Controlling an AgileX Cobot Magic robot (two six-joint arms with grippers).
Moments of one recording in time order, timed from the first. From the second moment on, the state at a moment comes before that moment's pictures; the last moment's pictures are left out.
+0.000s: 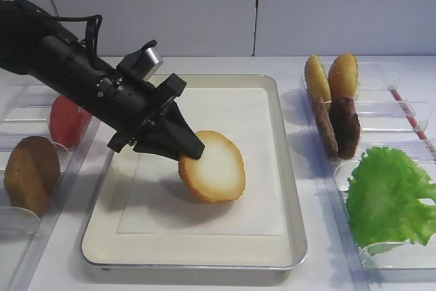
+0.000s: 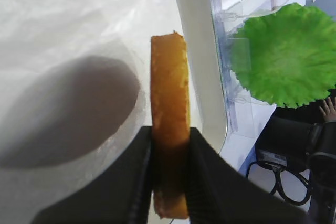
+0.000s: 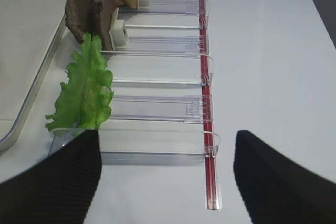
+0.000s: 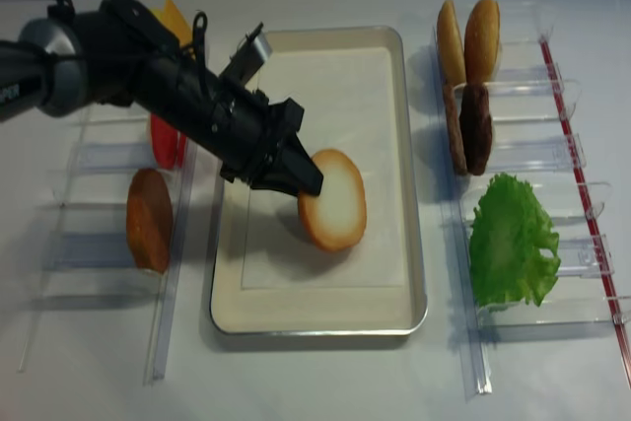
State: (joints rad) left arm -0.27 1.86 -1.18 -1.02 1.17 0.60; right arm -0.01 -0.01 -0.47 0.10 1.13 -0.04
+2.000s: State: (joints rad) left arm -0.27 1.90 -1.18 -0.91 1.15 0.48; right arm -0.01 -0.01 -0.47 0.10 1.13 -0.04
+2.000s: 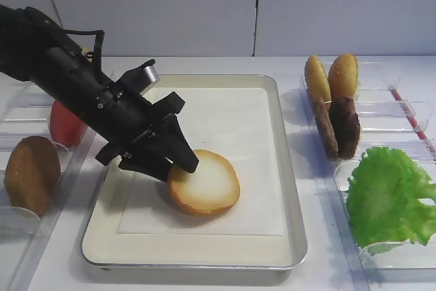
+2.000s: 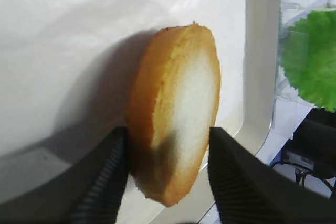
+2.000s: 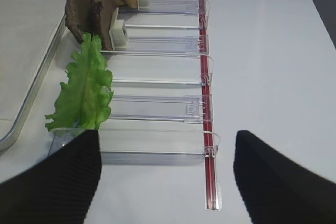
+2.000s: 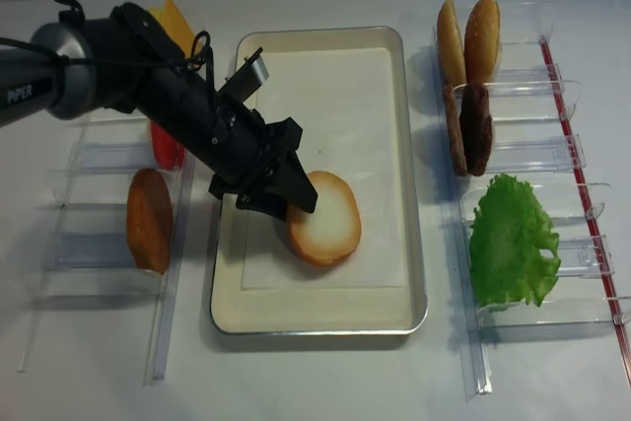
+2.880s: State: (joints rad) left arm -0.27 1.84 -1.41 -0.52 1.20 0.10; right arm -0.01 -0.01 -0.47 0.10 1.13 -0.04
